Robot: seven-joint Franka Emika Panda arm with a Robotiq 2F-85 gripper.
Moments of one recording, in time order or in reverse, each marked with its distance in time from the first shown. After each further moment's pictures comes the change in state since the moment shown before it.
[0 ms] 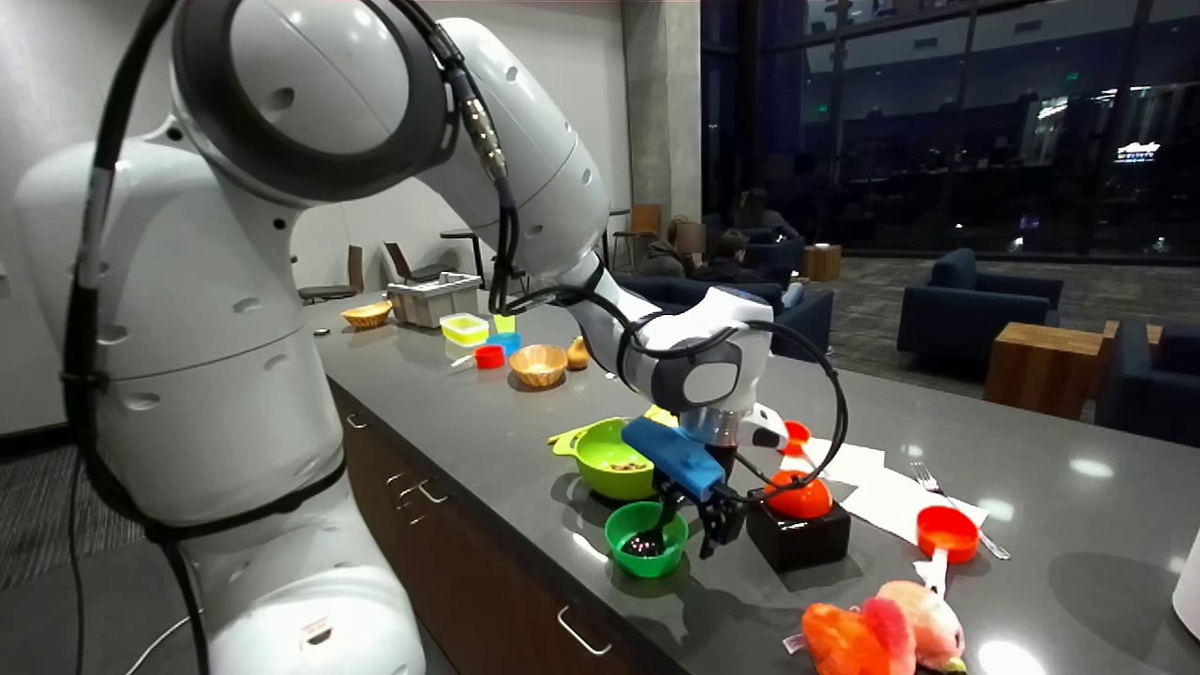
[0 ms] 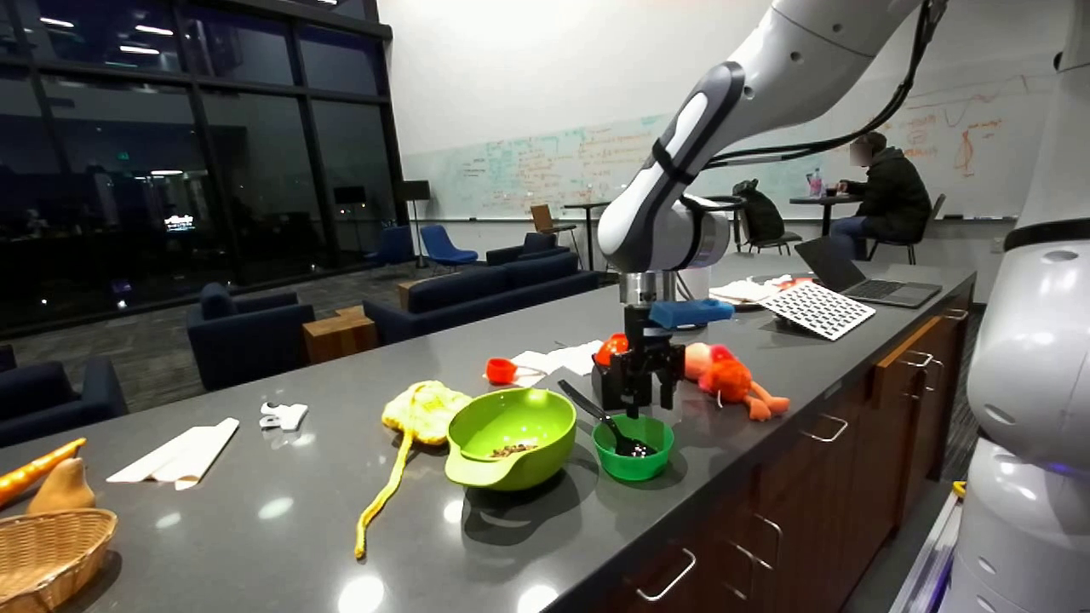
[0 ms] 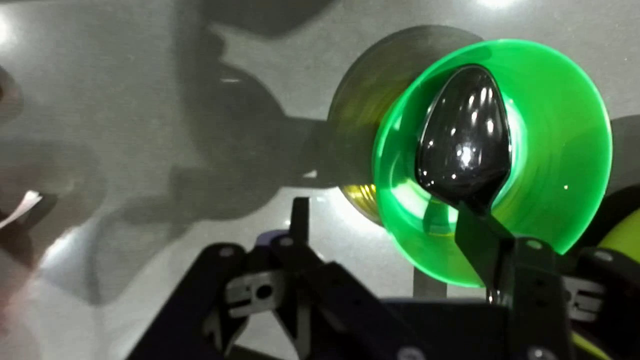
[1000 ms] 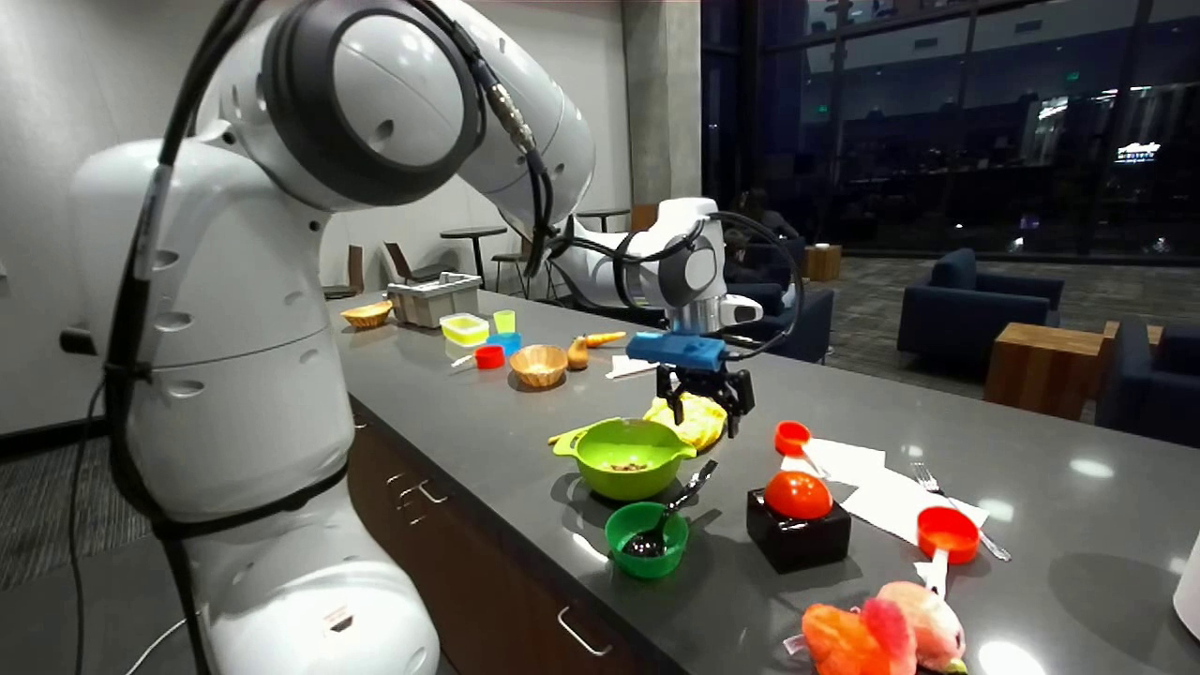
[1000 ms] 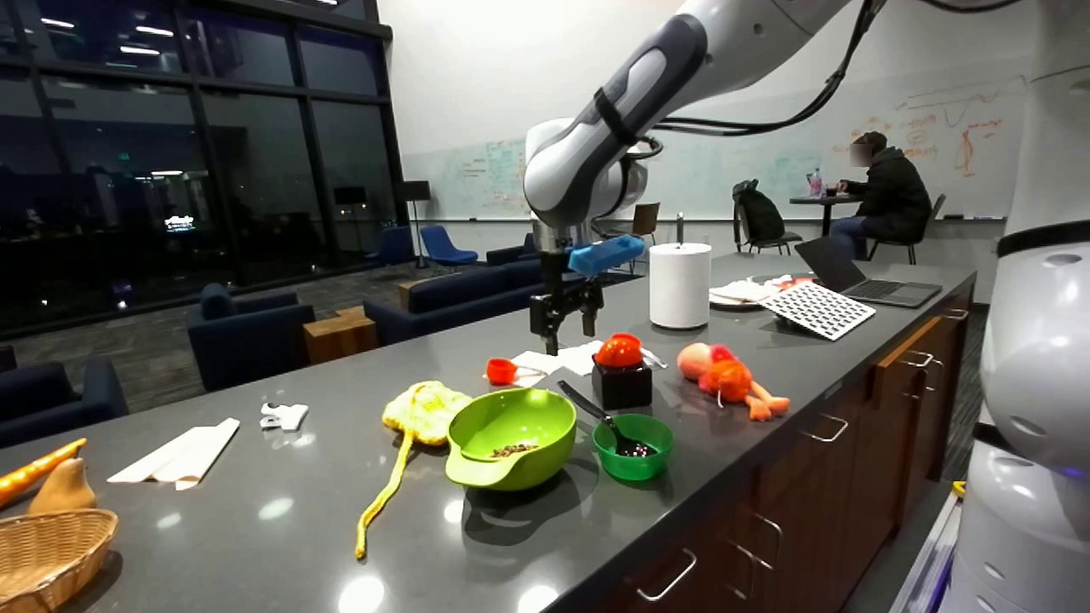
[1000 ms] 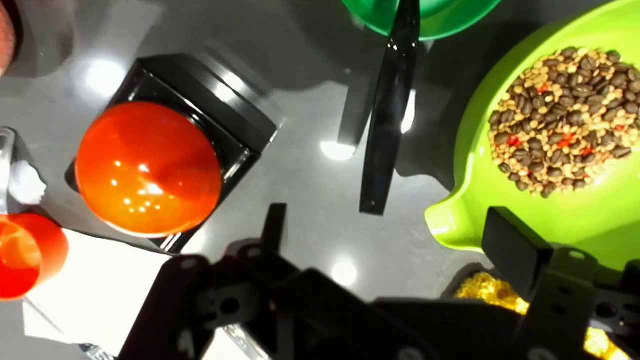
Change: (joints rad) arm 0.106 0.065 0.082 0.330 -0.266 -0.084 0.140
